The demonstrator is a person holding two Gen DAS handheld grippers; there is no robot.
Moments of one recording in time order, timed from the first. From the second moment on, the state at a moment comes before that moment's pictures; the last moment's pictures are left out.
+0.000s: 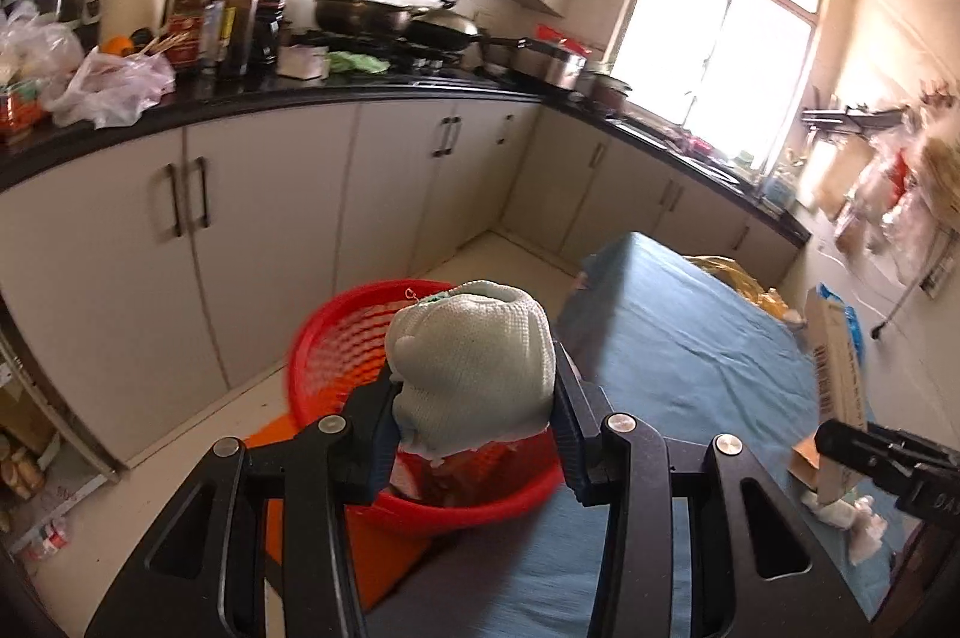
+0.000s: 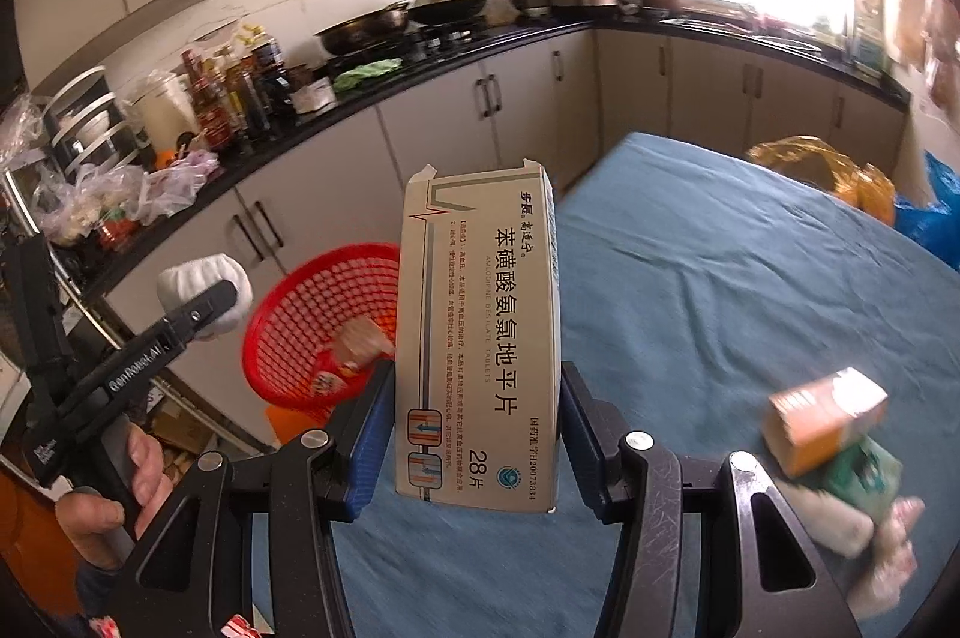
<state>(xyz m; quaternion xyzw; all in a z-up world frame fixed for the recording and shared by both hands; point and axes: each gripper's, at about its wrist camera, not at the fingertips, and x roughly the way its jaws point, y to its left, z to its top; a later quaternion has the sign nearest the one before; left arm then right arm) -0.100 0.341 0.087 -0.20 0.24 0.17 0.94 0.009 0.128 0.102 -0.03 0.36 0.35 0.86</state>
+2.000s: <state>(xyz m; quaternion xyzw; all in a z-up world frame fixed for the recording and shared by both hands) -0.047 0.064 0.036 -0.02 0.39 -0.10 0.92 0.029 -0.182 0.001 0.11 0.44 0.06 0.89</state>
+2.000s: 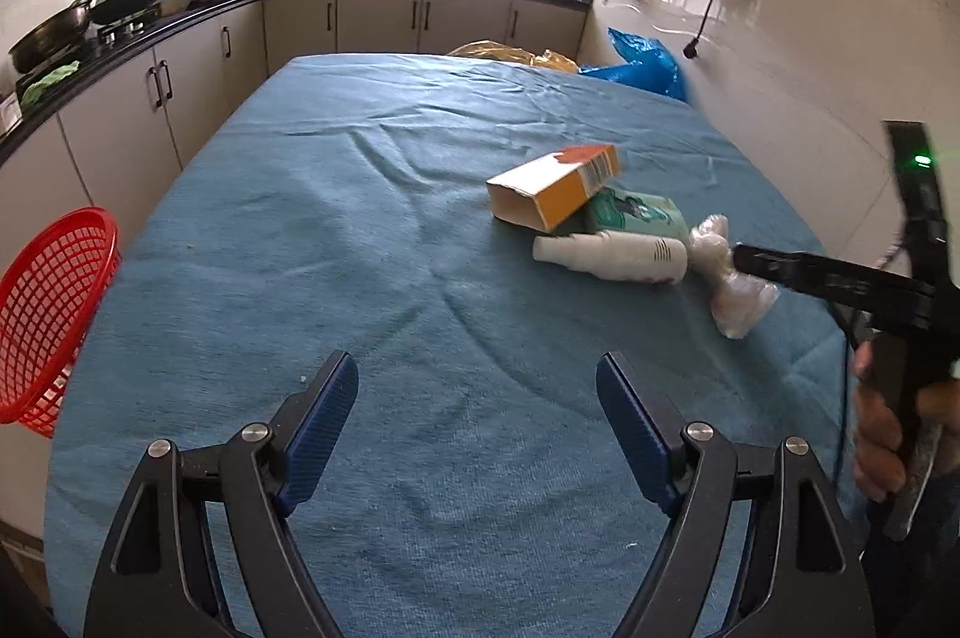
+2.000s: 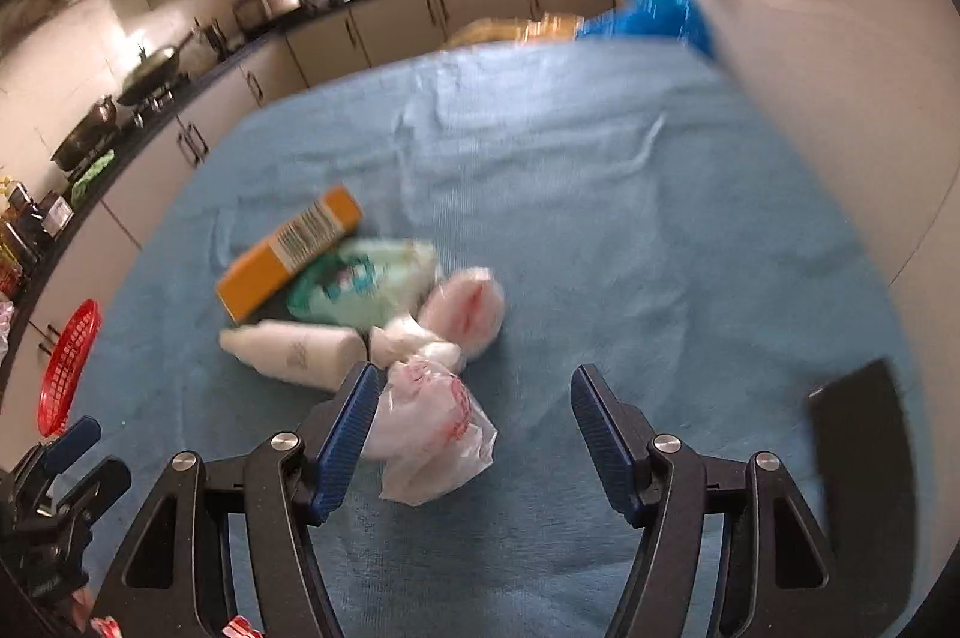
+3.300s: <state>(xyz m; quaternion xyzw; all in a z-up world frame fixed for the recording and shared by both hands) 0.020 0.043 0.024 -0.05 0.44 -0.08 0.89 0.001 -0.134 0.013 0.14 0.36 0.22 0.90</state>
